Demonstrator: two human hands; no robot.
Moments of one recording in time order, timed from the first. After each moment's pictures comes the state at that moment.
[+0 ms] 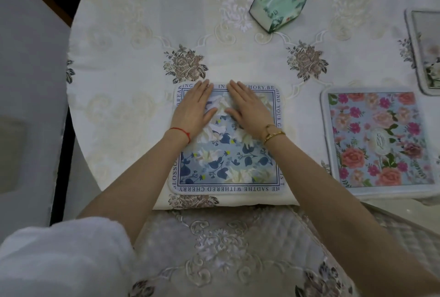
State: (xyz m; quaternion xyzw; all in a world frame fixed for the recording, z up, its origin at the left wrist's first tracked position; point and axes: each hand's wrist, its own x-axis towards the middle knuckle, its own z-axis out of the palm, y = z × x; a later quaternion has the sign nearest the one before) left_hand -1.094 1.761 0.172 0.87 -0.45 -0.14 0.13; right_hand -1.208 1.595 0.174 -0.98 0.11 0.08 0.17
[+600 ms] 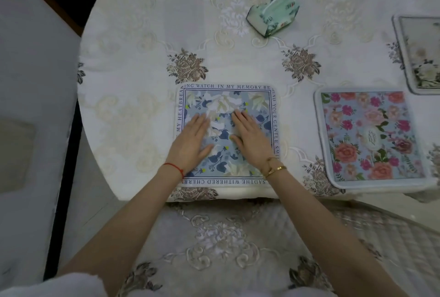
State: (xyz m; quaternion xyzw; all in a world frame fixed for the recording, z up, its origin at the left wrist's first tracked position) left_hand -1.166 1.827 0.179 0.86 -0.46 -0.17 0.13; right_hand -1.284 1.643 0.171 -0.96 0.15 0.06 0.21
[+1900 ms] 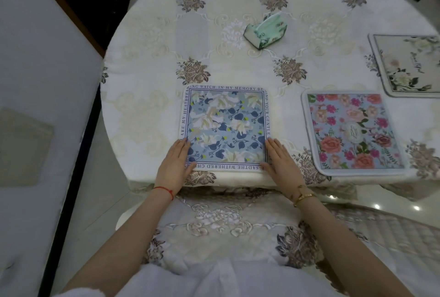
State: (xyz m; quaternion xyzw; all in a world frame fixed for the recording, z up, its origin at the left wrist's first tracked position) left_hand -1.236 1.913 0.185 0.91 -0.37 -0.13 0.16; right_hand -1.428 1.639 0.192 -0.95 0.21 0.07 0.21
